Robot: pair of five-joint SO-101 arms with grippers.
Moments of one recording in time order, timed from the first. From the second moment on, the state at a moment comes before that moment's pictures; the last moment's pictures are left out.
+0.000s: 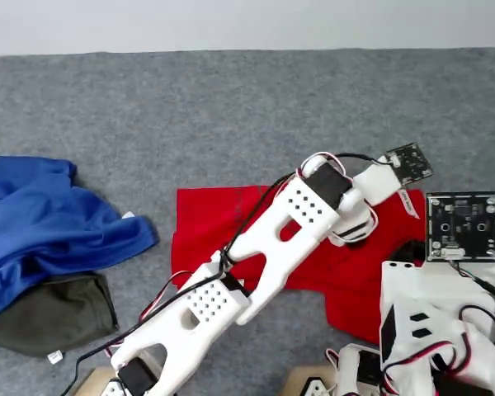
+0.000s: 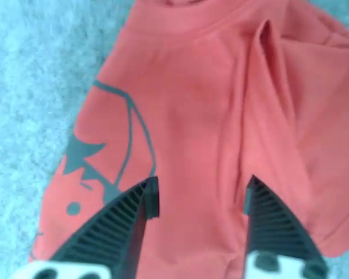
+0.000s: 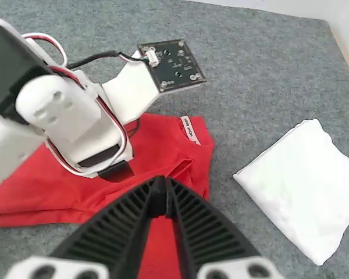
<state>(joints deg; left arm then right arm) 47.1 59.7 -75.0 98.9 -10.9 12.6 -68.3 13.8 99.9 14.6</state>
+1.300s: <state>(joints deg) 52.7 60.2 -65.2 98.3 -13.7 12.7 -68.3 16.0 99.3 14.8</state>
